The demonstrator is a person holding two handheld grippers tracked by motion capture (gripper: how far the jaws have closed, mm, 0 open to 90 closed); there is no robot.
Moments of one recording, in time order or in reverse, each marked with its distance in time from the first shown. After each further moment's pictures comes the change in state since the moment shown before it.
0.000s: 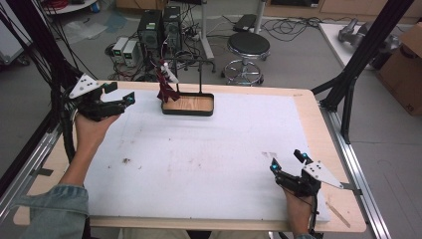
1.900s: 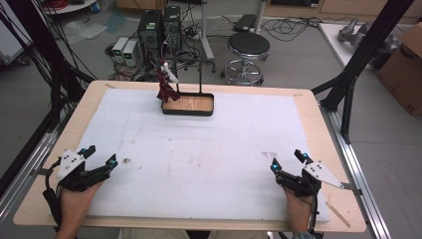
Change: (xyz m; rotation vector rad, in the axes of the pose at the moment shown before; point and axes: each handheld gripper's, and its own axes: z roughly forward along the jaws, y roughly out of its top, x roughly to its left) left arm -0.043 -0.140 -0.101 0.085 0.201 -0.035; right arm -0.001 0.000 0.000 0.000 -0.010 0.007
